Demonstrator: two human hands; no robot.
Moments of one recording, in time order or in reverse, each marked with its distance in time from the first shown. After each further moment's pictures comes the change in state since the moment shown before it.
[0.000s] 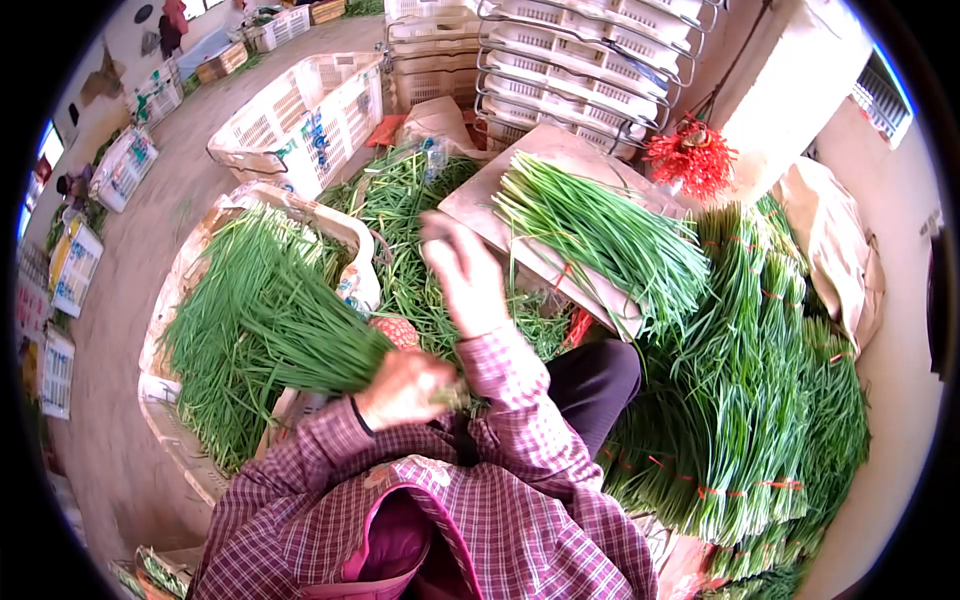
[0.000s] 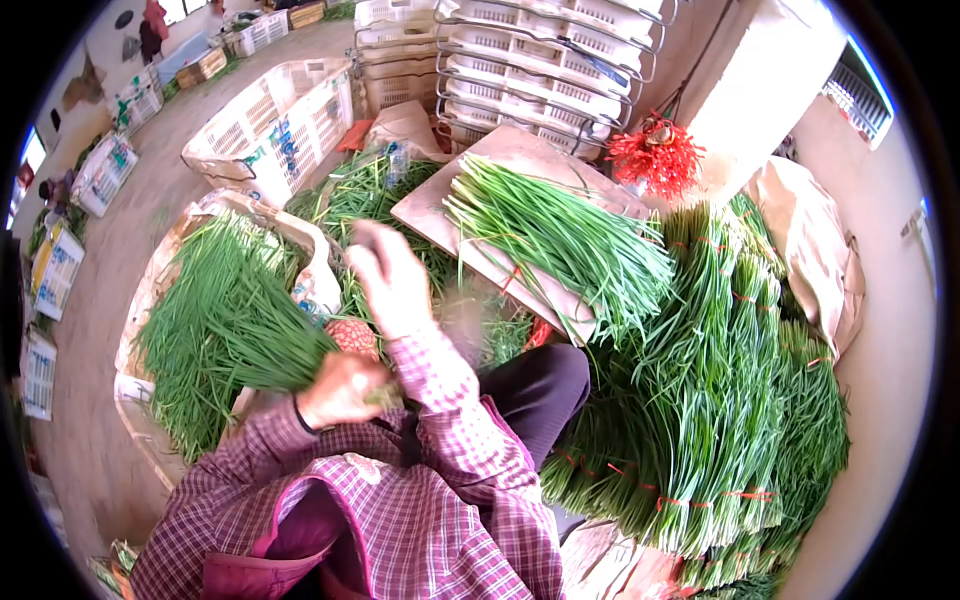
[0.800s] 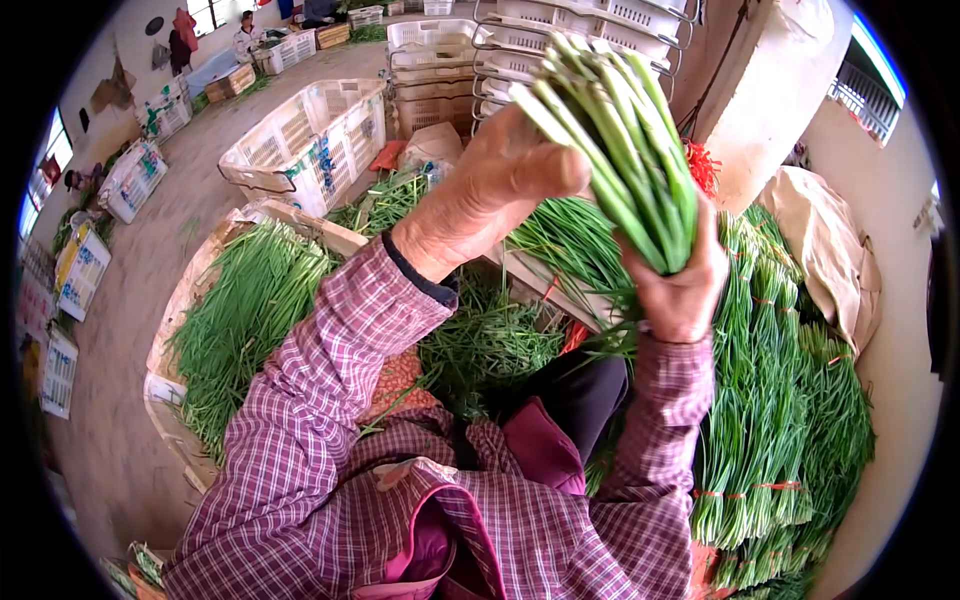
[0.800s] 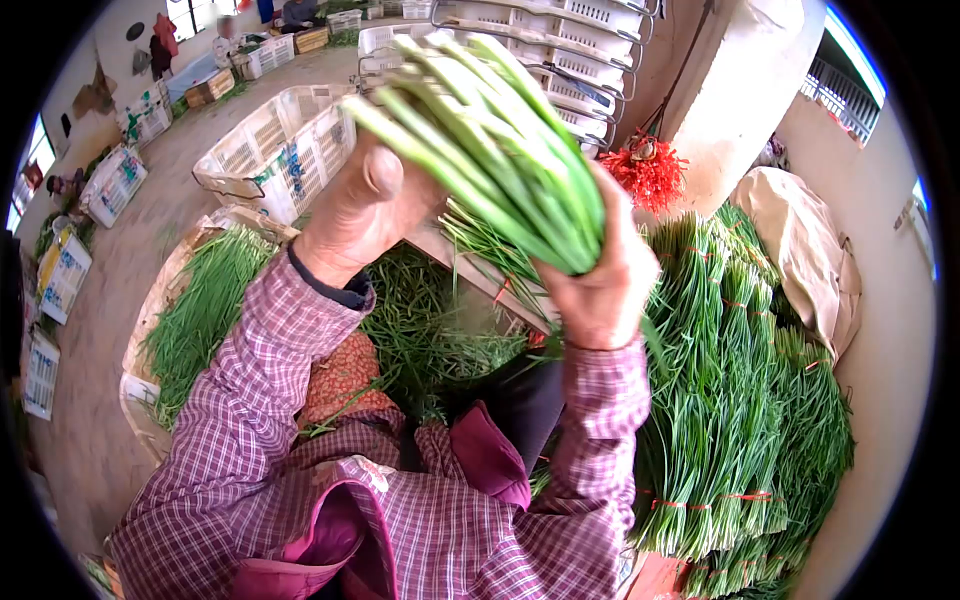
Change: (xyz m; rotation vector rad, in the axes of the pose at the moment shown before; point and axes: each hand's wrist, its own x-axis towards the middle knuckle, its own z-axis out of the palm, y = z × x) left_hand 0.205 0.112 -0.143 -1.260 0.241 0.435; right_hand 0.007 -0.125 -0.175 -0.672 0.309 -0.391
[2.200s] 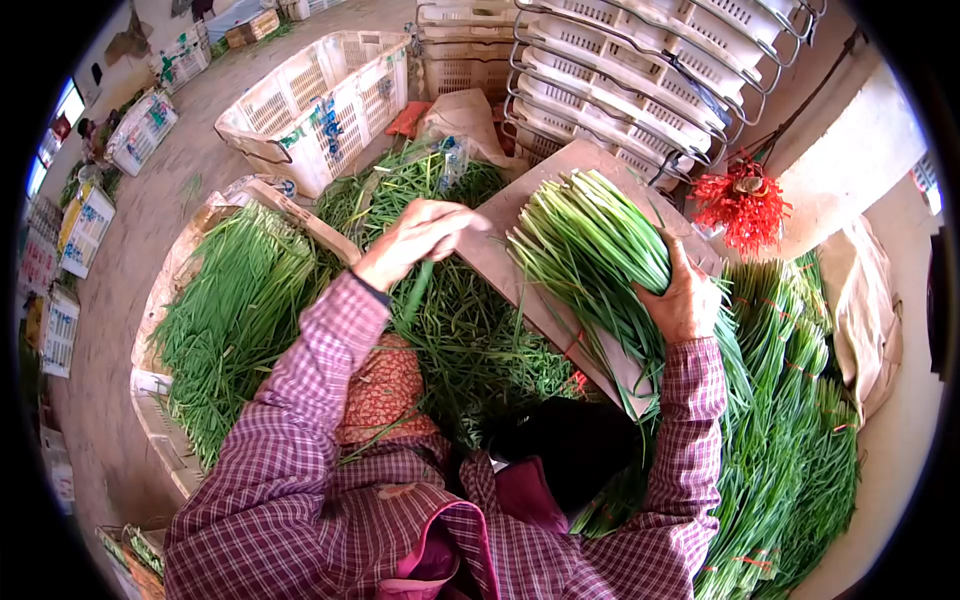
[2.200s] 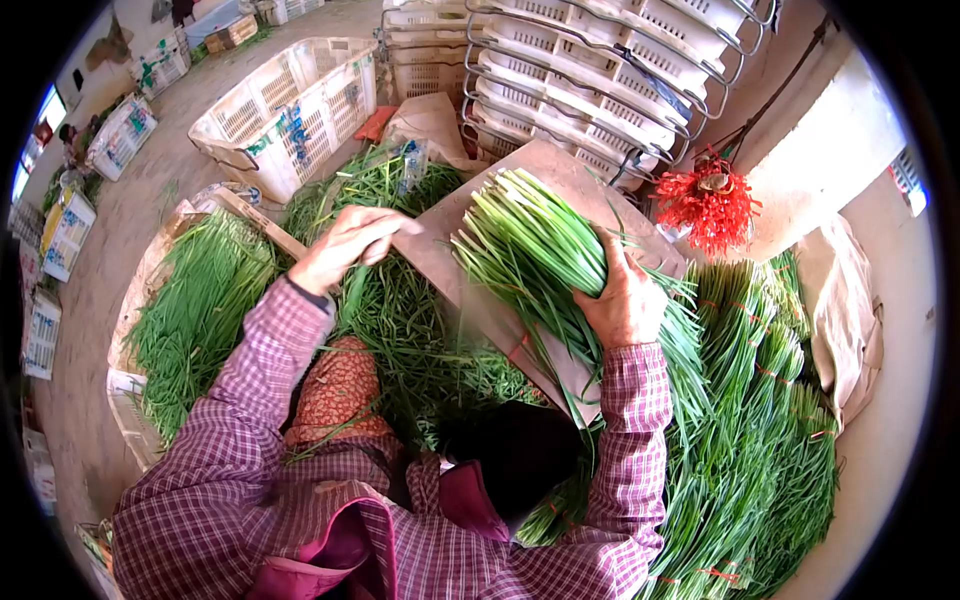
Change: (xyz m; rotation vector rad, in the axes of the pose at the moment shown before) left_hand -0.094 -0.121 -0.220 0.477 0.279 -0.726; right_hand 0.013 0.170 0.100 -0.460 -0.604 0.210
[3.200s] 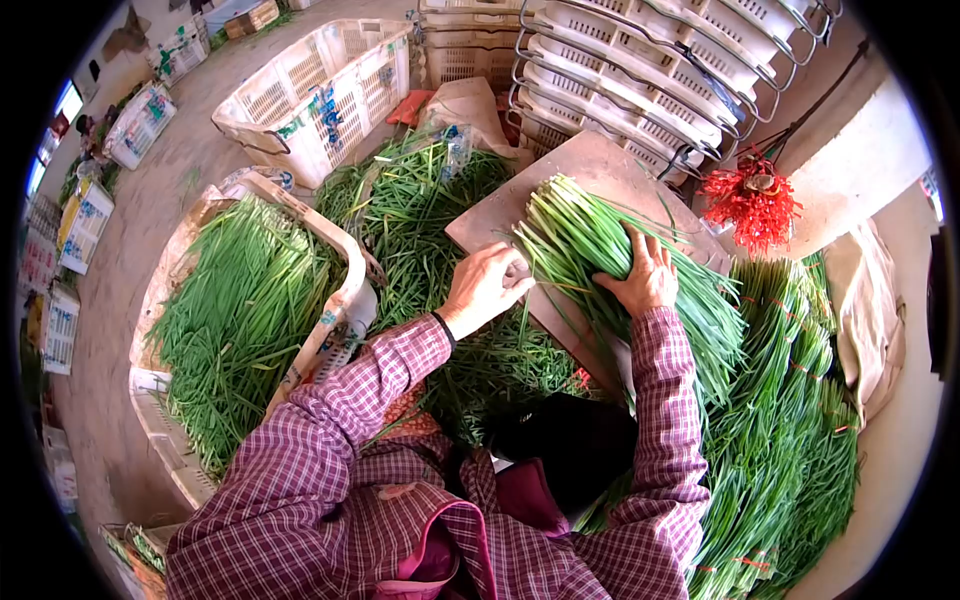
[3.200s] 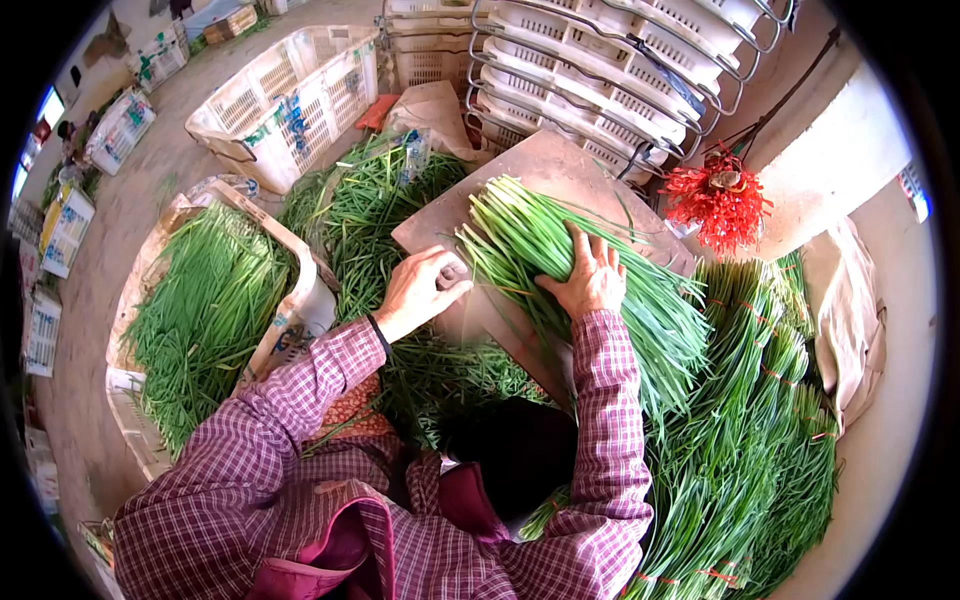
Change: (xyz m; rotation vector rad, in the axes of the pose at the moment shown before) left_hand 0.008 -0.063 0.095 0.606 0.300 0.195; right_hand 0.018 0.021 0.093 -0.139 -0.122 0.065
